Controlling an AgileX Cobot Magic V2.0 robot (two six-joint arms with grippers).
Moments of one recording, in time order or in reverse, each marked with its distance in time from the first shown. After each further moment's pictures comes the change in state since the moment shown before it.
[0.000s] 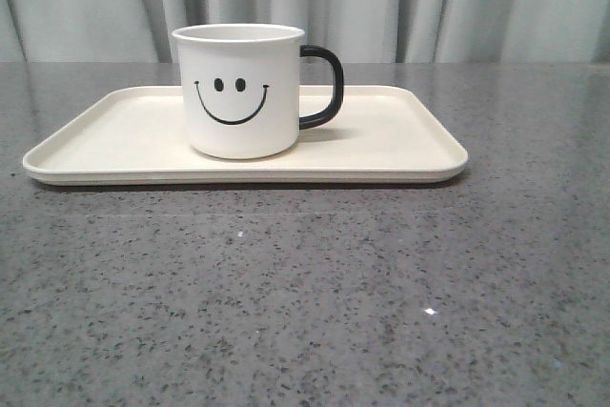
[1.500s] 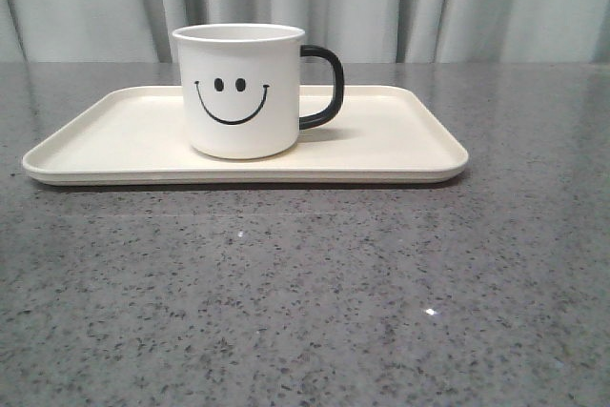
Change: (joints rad) left arm 0.000 0.000 0.030 -0.133 -0.218 -0.001; right arm -0.001 -0.328 0.445 -0.107 0.016 0.094
